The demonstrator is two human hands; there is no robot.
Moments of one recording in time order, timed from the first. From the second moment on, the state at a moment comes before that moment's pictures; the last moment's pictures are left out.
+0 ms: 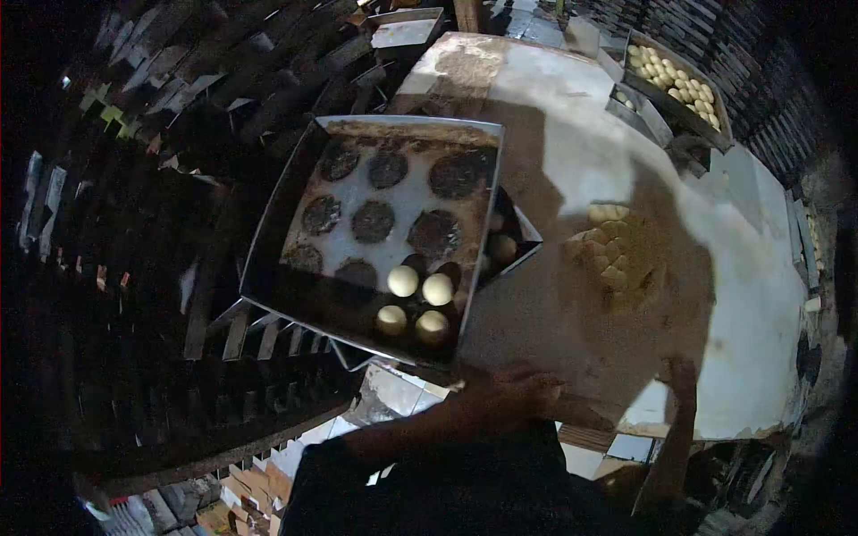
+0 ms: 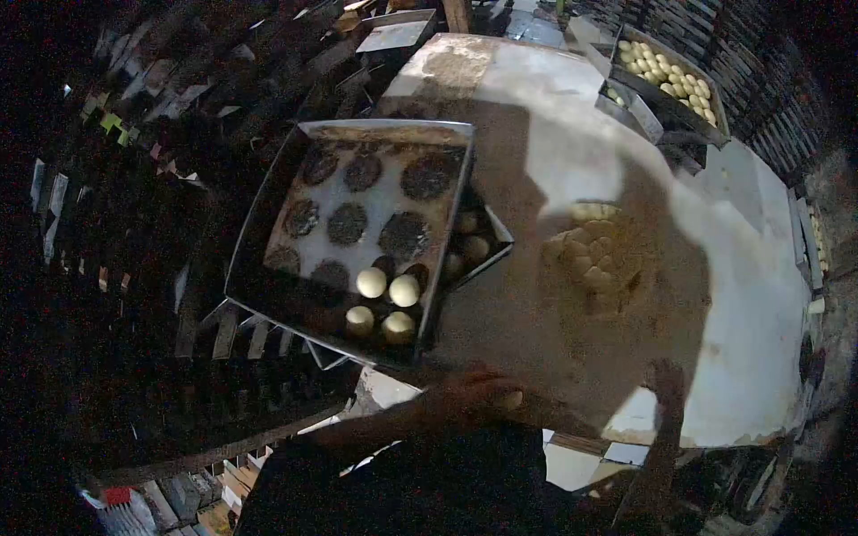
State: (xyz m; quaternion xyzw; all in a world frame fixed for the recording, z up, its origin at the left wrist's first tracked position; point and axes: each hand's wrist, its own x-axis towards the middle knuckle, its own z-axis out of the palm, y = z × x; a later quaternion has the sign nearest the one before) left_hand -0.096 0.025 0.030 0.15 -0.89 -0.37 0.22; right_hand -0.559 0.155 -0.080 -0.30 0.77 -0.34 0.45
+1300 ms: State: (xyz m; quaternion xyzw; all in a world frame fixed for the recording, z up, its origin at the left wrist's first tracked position) left_hand -0.334 -0.276 -0.138 0.43 -0.74 -0.49 0.16; right_hand -0.562 0.208 -0.154 -0.43 0.83 -0.35 0.05
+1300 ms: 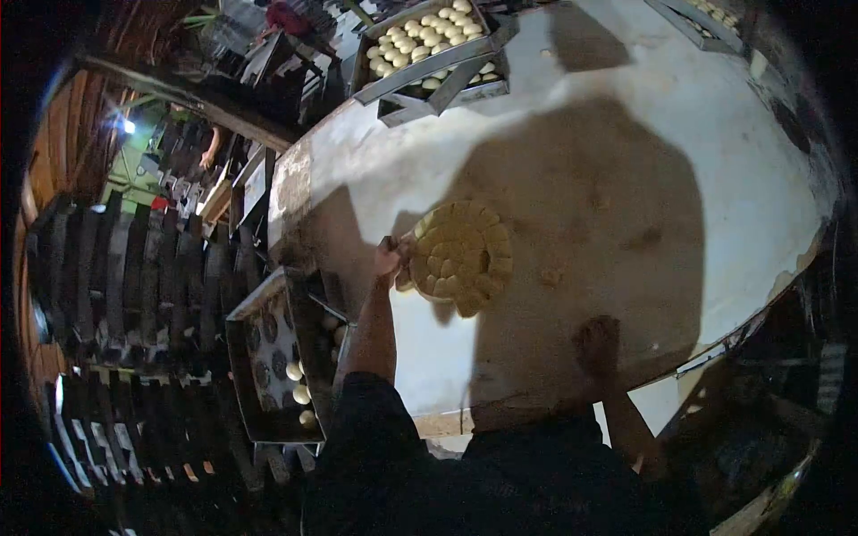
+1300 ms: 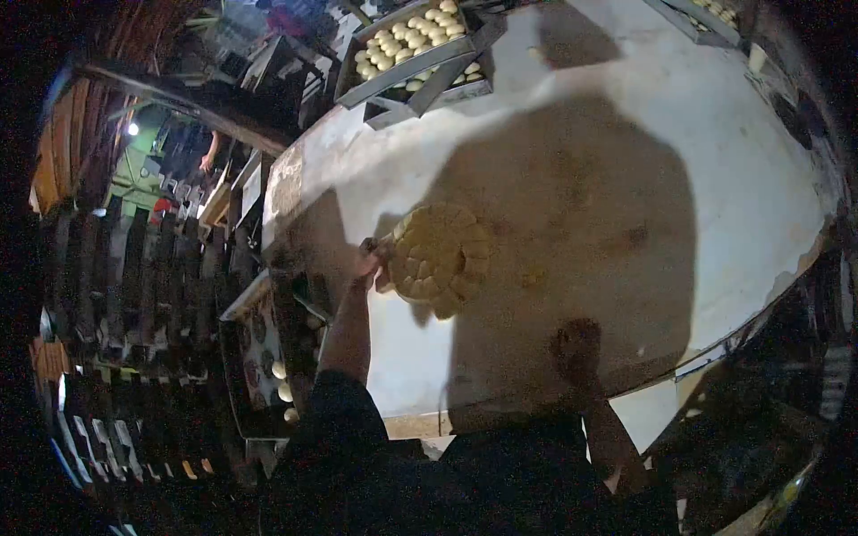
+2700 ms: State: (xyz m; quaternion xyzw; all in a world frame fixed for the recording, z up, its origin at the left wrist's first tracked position) left_hand -0.225 -0.078 -0.111 0.53 -0.74 -0.36 0.18; right_hand -0.558 0.227 -0.081 -0.32 0.78 -0.52 0.12
